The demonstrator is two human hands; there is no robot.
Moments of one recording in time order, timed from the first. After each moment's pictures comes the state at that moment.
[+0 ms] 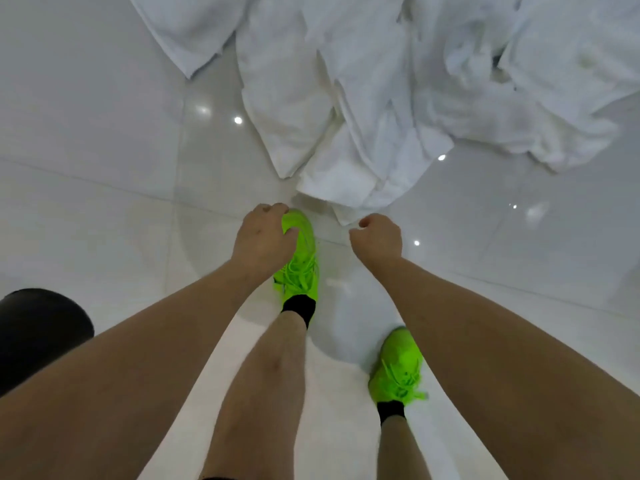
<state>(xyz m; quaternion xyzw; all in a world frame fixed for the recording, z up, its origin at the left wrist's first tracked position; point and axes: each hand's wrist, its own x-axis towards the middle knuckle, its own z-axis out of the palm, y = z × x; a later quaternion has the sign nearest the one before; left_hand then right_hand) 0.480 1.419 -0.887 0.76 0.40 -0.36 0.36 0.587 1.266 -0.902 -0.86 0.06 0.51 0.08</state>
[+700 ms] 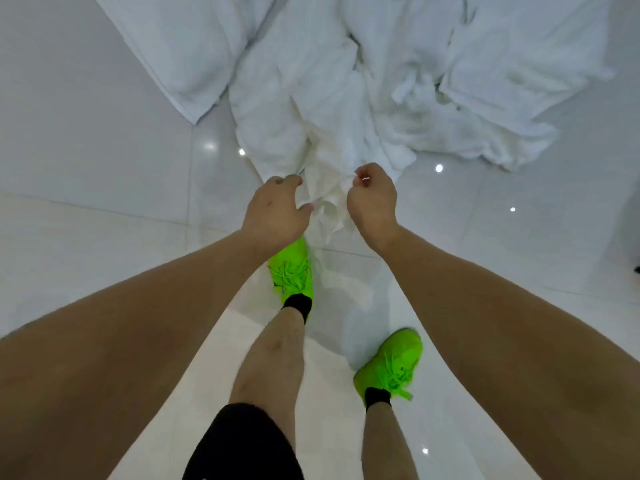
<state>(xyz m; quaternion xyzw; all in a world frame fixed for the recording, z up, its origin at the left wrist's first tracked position) 0.563 1.417 -0.791 0.82 0.33 -0.31 0.36 0.650 1.289 -0.808 -0.86 0.11 0.36 0.35</state>
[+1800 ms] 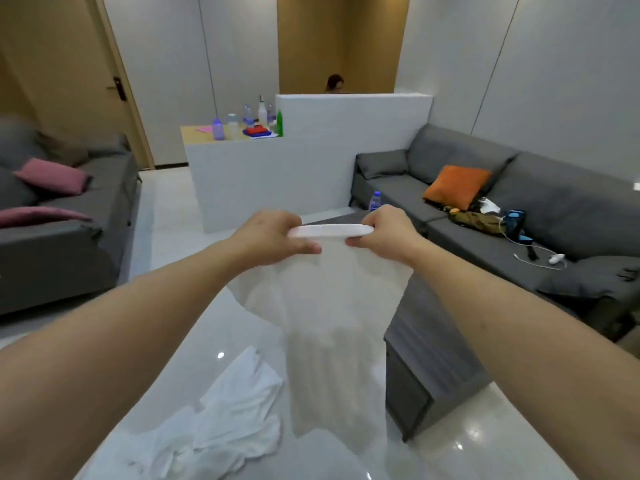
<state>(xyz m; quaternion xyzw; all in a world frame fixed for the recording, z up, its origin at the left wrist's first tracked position) 0.817 0.900 -0.027 0.96 -0.18 0.03 0.21 0.824 0.663 -0.034 -0.96 -0.06 -0.05 0.26</state>
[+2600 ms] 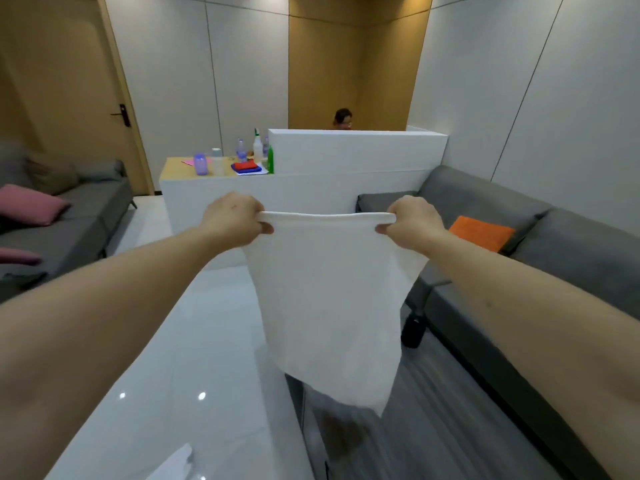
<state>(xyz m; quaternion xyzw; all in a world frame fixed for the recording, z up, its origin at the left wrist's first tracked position) 1.220 0.726 0.029 0.99 -0.03 0.13 0.10 1.227 0.423 0.037 -0.98 -0.03 -0.13 0.13</state>
